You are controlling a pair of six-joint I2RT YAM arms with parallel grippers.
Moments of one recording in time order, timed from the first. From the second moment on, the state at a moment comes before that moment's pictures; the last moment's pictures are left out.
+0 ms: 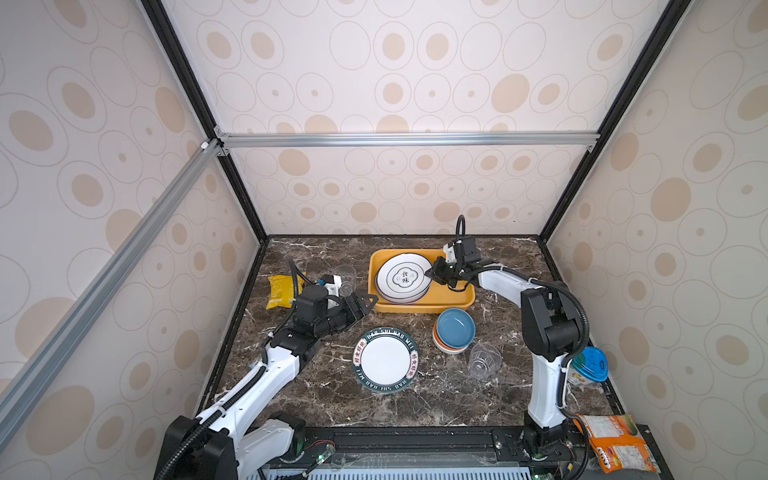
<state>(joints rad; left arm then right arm) -0.35 1.07 0.64 -0.01 0.43 -0.95 0.32 2.06 1.49 -0.23 -0.42 0.76</state>
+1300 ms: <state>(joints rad) -0.34 1.07 0.61 -0.01 0.43 -0.96 0.32 2.14 1.53 -0.20 -0.41 0.80</state>
